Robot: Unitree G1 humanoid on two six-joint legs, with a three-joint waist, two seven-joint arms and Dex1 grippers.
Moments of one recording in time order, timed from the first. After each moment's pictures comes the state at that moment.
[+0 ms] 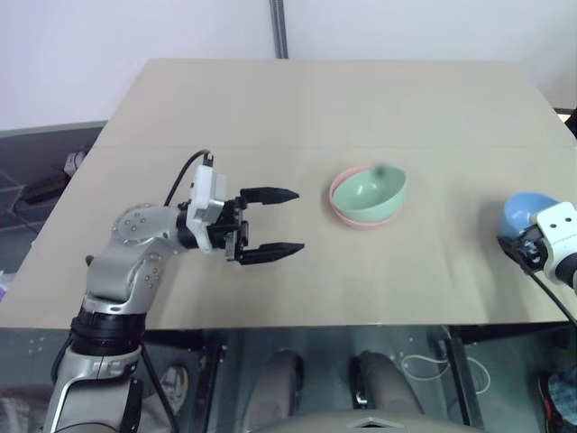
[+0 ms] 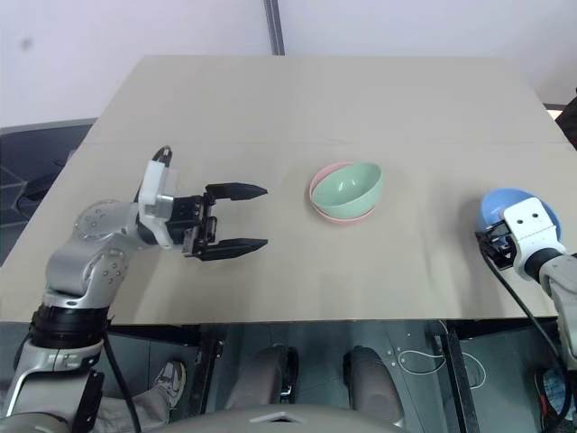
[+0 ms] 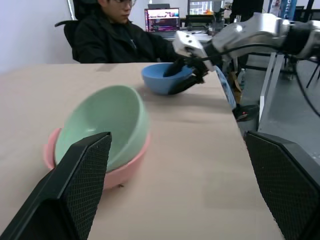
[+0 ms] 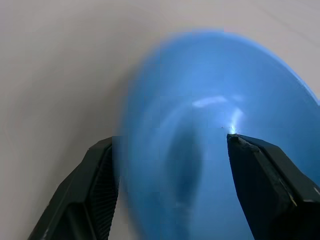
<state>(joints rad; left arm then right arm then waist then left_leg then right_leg) -0.35 0.68 0.07 -0.21 -0.66 0.32 -1.26 0.01 -0.80 -0.31 -0.16 0.14 0.60 0.51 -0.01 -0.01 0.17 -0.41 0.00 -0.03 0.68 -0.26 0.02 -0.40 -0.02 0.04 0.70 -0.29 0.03</state>
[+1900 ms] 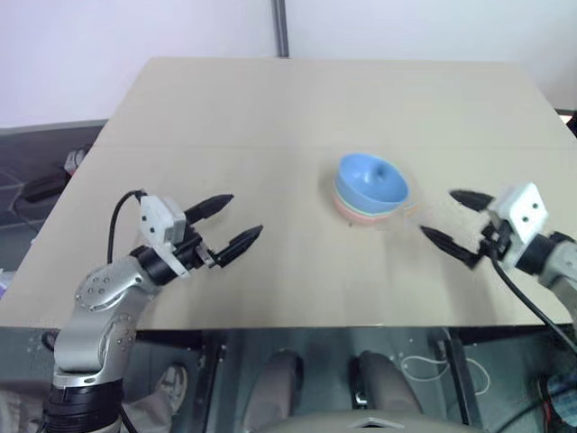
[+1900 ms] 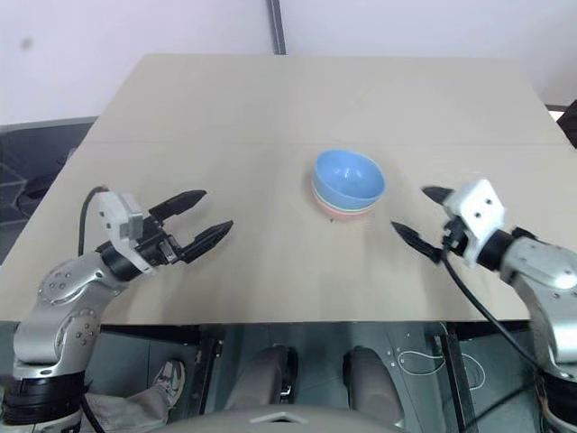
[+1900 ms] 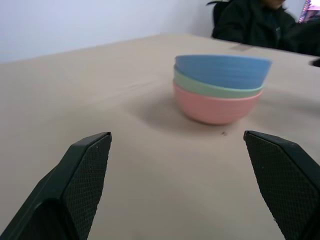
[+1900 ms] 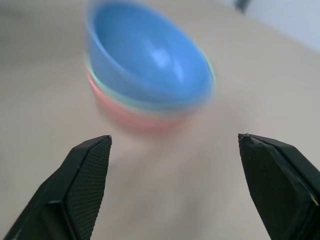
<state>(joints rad) 0.03 0.61 0.27 -0.35 -0.58 0.28 -0.83 0.08 -0.70 -0.36 -0.52 0.36 0.46 0.82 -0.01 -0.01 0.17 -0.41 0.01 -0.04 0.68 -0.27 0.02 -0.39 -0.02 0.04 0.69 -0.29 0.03</state>
